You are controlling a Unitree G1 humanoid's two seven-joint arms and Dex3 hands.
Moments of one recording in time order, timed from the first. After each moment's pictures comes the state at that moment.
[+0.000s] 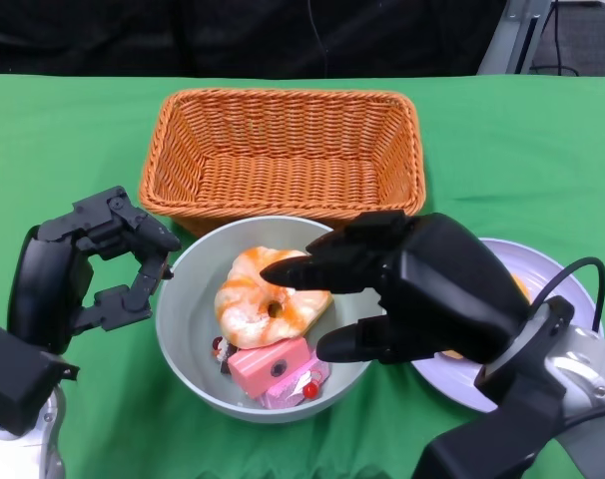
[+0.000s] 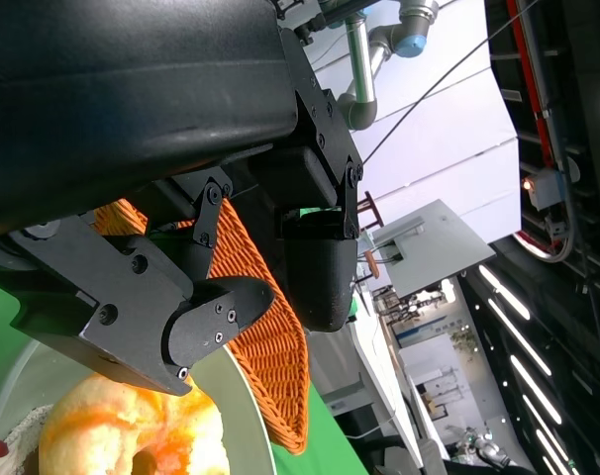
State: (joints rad) left arm -0.35 0.13 0.13 0.72 -0.10 -0.89 -0.25; right arm -0.29 -0.19 0.30 -0.03 -0.76 -0.52 0.05
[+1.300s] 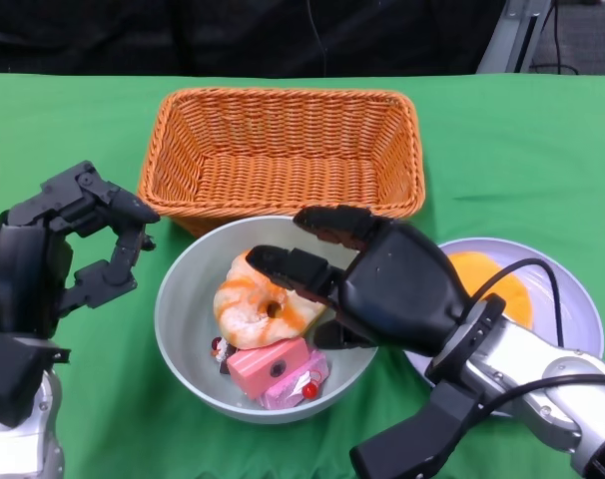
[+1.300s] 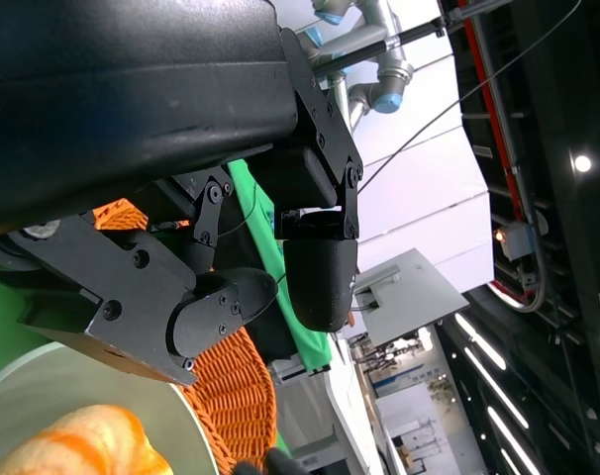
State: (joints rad) left arm -0.36 0.12 0.17 0.68 -0.10 -0.90 -0.18; right arm -0.54 -0.23 0.63 0.40 -1.18 -0.36 -0.48
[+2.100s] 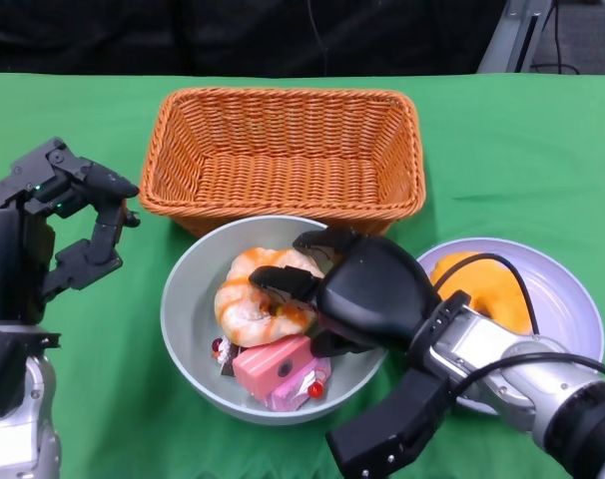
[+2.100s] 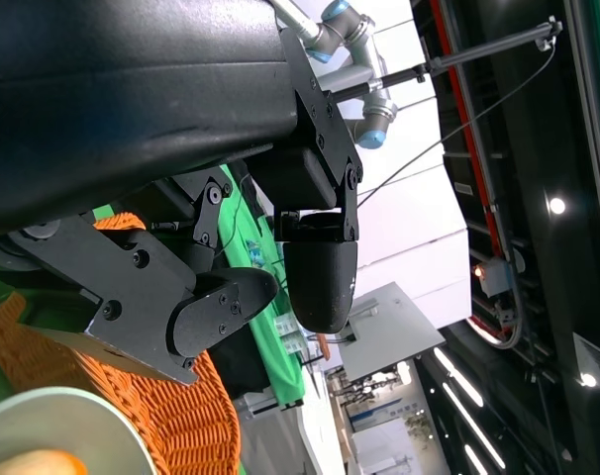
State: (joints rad) left arm -0.35 0.11 0.20 0.57 -0.13 -0.83 -0.14; right arm -0.68 -0.15 0.76 0.72 -1.15 -0.30 -0.45
